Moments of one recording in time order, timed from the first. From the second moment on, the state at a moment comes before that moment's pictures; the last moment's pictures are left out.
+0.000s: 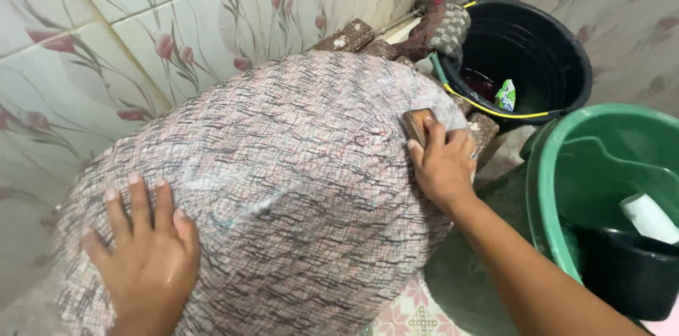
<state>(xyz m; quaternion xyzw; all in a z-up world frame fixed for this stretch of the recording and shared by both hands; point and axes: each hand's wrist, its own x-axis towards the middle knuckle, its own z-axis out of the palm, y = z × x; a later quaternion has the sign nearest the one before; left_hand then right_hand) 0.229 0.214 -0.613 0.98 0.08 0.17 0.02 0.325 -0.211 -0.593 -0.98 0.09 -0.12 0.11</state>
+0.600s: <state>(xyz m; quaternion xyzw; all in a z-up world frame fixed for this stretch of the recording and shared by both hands) 0.252 -0.180 -0.523 0.92 -0.21 0.23 0.23 0.250 -0.439 -0.591 -0.92 0.22 -0.20 0.25</state>
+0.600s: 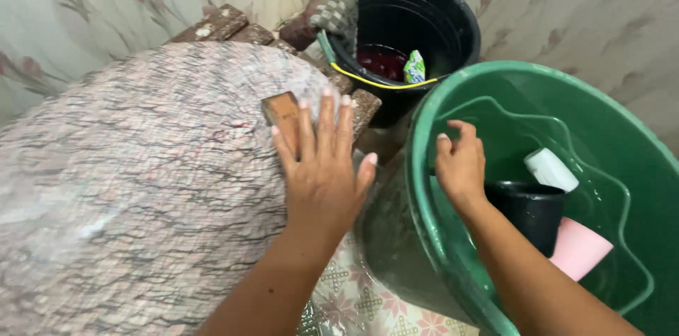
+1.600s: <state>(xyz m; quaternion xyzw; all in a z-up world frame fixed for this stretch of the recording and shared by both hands) 0.234 -0.369 -0.580 0.97 -0.14 0.05 0.19 0.188 -0.628 -0.759 -0.69 0.51 -0.20 0.46</state>
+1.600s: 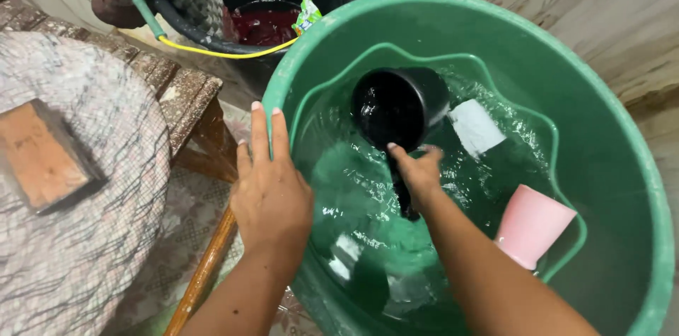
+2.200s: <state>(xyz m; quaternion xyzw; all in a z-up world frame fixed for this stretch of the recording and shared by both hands) 0.220 -0.353 -0.600 0.95 -0.14 0.18 0.21 0.155 -0.557 -0.750 -0.20 0.56 0.19 0.78</state>
